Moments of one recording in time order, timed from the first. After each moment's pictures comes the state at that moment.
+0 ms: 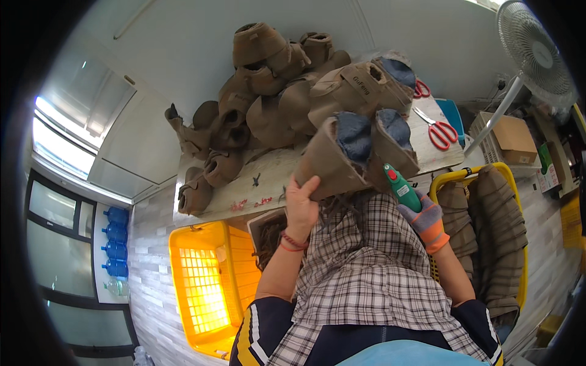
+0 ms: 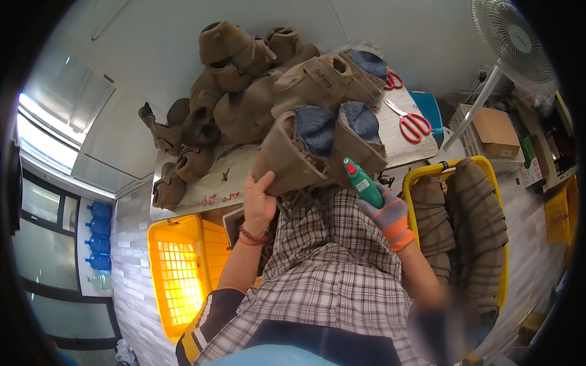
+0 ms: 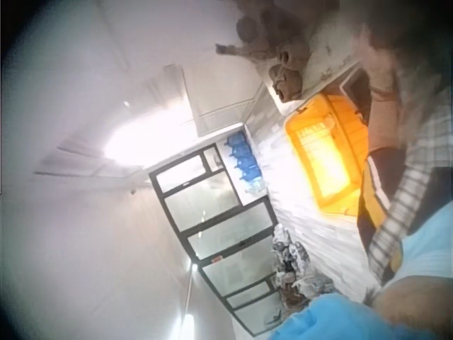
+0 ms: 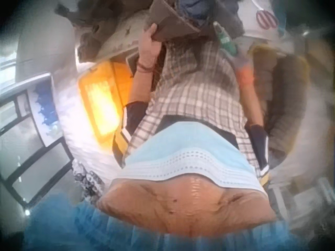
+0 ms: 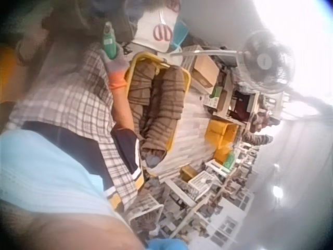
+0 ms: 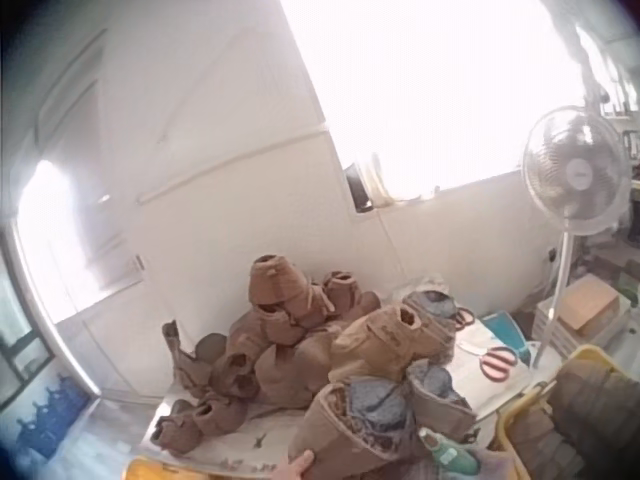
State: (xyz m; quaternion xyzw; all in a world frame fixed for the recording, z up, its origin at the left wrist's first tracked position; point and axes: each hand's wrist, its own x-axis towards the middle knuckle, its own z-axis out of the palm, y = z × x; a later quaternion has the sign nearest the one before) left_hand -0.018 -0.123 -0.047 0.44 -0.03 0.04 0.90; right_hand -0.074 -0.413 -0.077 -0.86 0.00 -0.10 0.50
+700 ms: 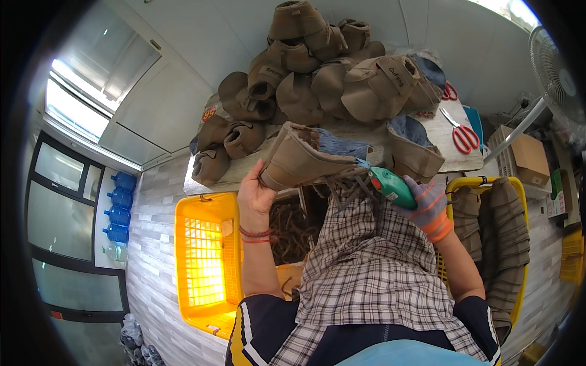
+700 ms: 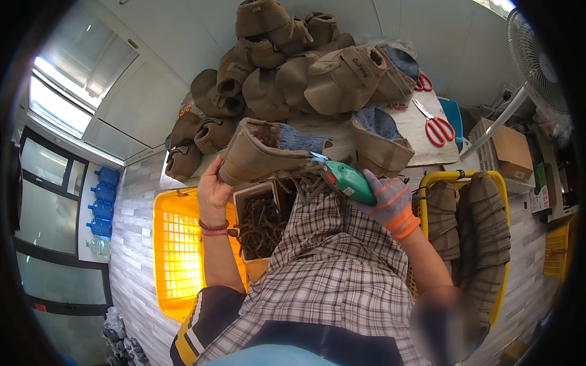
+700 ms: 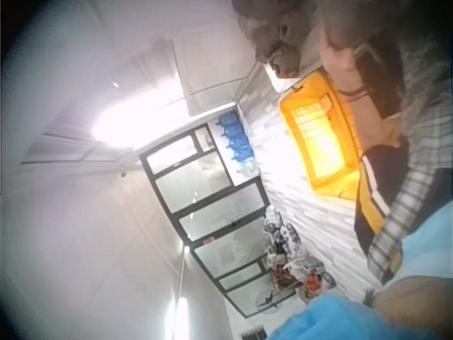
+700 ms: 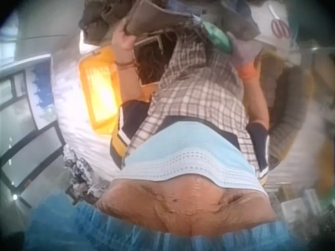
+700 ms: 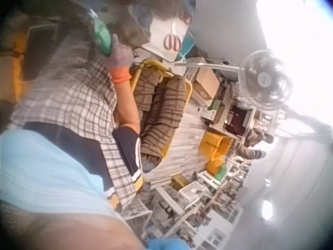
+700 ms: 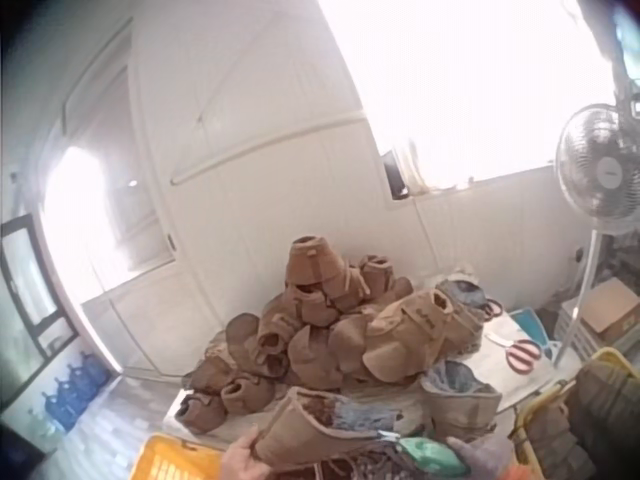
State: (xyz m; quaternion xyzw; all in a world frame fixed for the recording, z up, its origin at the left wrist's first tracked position) left_hand -0.049 0.019 0.000 0.15 0.15 -0.03 0.98; right_hand -0.051 -0.379 -0.052 -0.87 -0.32 -0.27 0.25
